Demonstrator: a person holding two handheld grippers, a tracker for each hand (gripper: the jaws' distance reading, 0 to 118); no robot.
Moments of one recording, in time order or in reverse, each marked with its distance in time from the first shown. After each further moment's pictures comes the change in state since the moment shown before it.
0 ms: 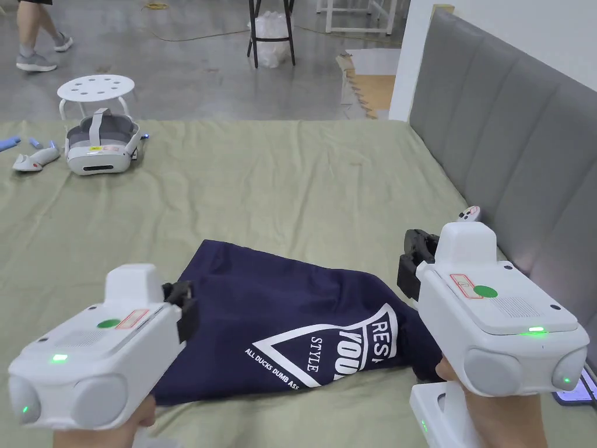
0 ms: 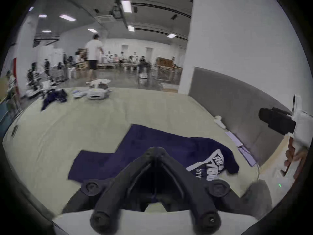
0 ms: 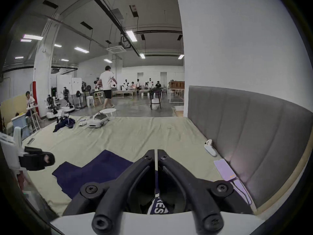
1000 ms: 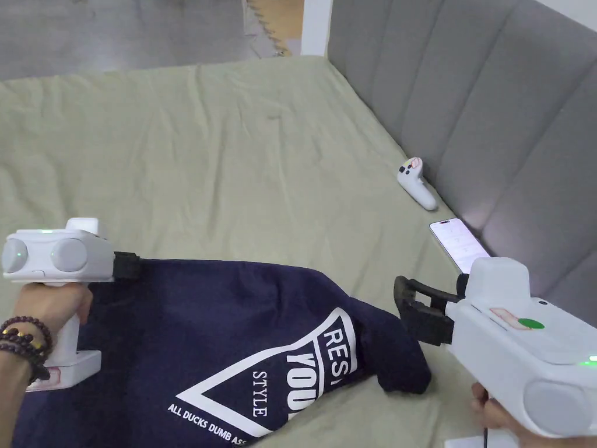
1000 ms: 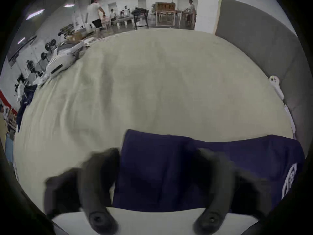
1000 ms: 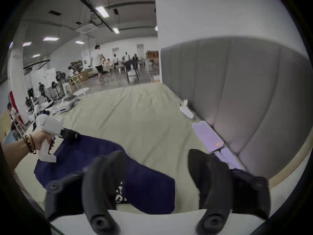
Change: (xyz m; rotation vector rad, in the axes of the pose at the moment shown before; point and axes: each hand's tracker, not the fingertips) left arm -0.014 0.041 -0.373 -0.557 0.034 -0.225; right arm 0.104 -0.059 -0.076 -0.366 -0.168 -0.190
